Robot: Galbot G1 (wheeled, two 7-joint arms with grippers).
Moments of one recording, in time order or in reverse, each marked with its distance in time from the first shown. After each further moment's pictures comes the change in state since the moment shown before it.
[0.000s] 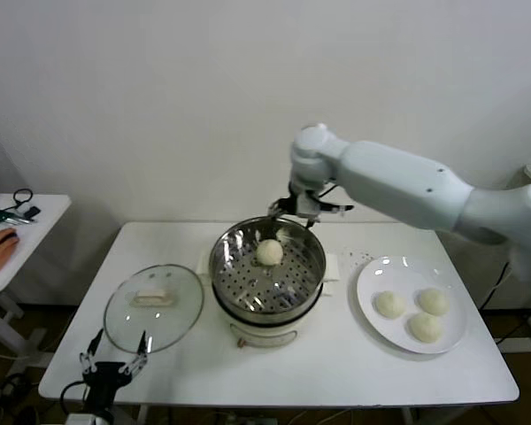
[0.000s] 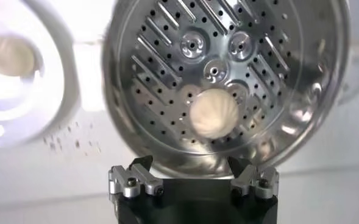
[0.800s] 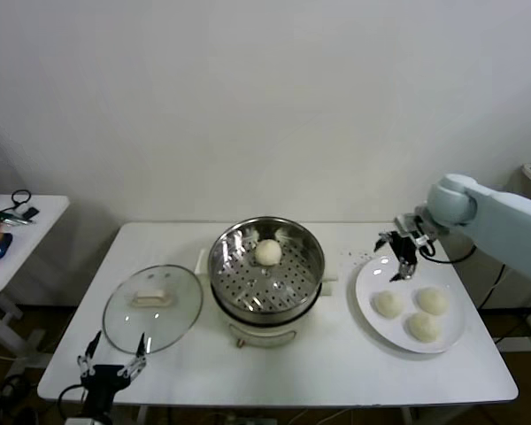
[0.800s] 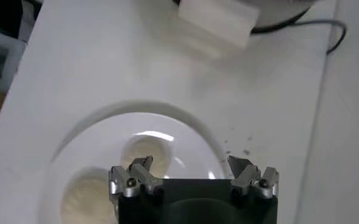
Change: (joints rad) left arm 0.029 -0.015 -0.004 -0.029 0.009 0.003 -0.006; right arm -0.294 -0.352 0.057 -0.013 0.343 -0.582 -0.032
